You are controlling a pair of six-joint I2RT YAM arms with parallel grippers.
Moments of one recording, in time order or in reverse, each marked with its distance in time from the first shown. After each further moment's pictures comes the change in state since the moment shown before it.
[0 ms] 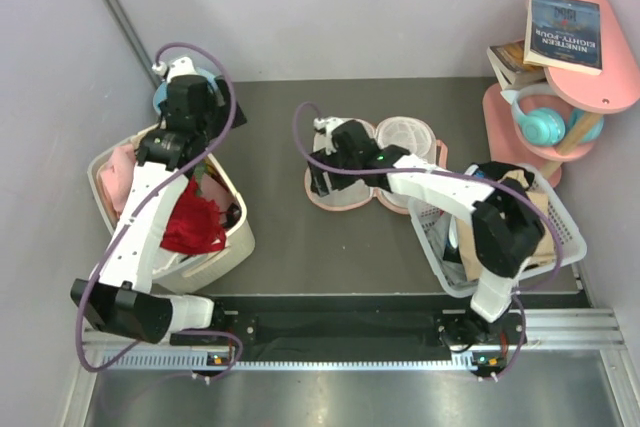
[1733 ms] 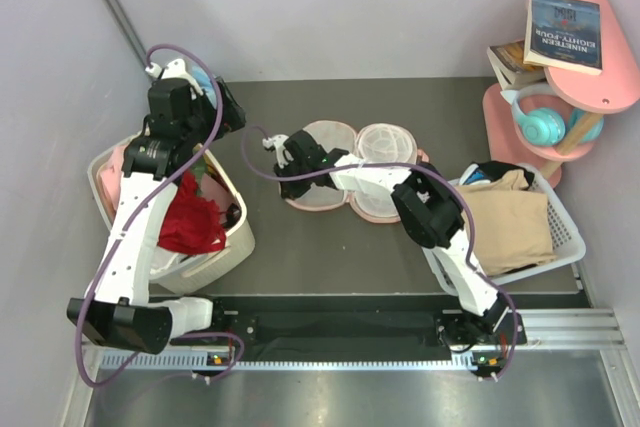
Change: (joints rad) left arm 0.131 -0.050 -0.016 -0.010 0.319 -0.029; right arm 0.108 0.554 0.438 0.035 -0.170 -0.140
